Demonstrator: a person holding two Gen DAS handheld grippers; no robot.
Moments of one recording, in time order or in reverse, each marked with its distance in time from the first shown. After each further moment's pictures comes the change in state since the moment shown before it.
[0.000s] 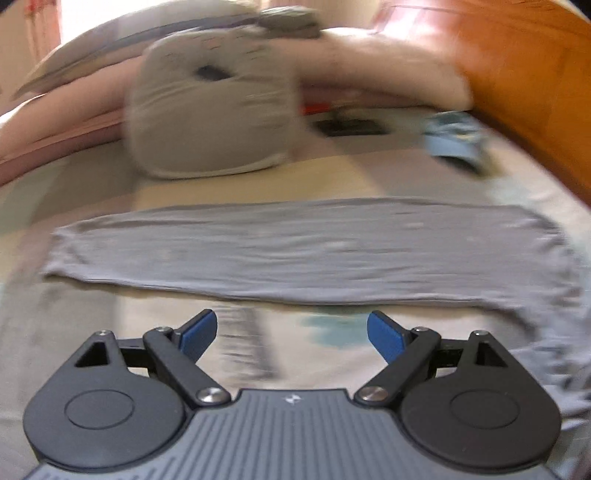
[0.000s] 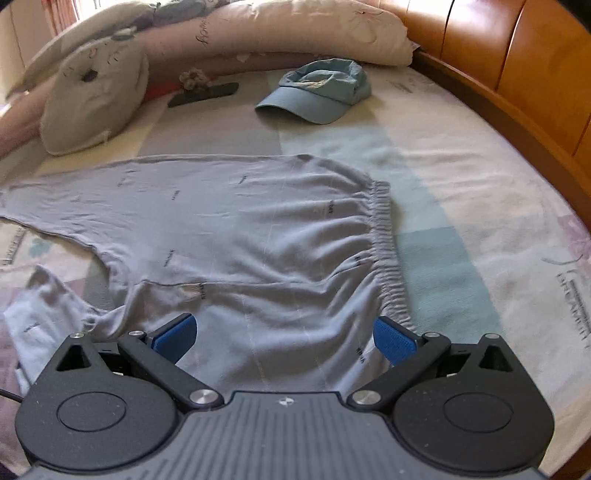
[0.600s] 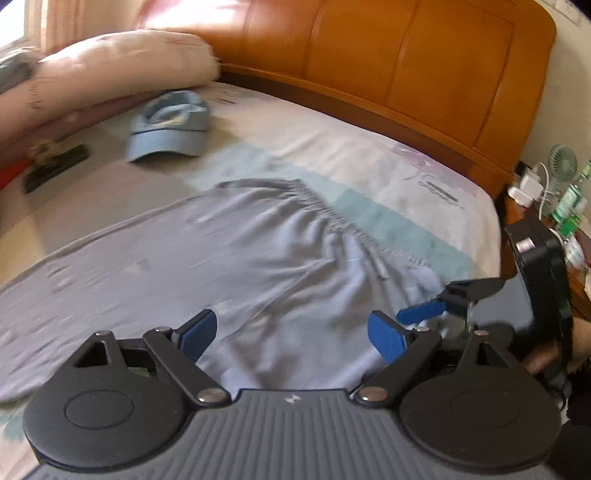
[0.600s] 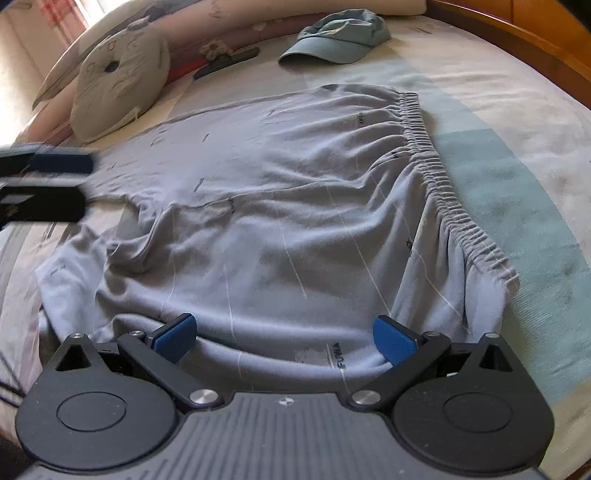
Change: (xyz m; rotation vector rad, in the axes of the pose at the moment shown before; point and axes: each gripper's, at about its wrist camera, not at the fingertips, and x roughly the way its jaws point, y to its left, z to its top) left arm 0.029 -0.259 0.022 0.372 0.103 -0.461; right arm 0.015 -0.011 -0.062 0.079 0.073 0.182
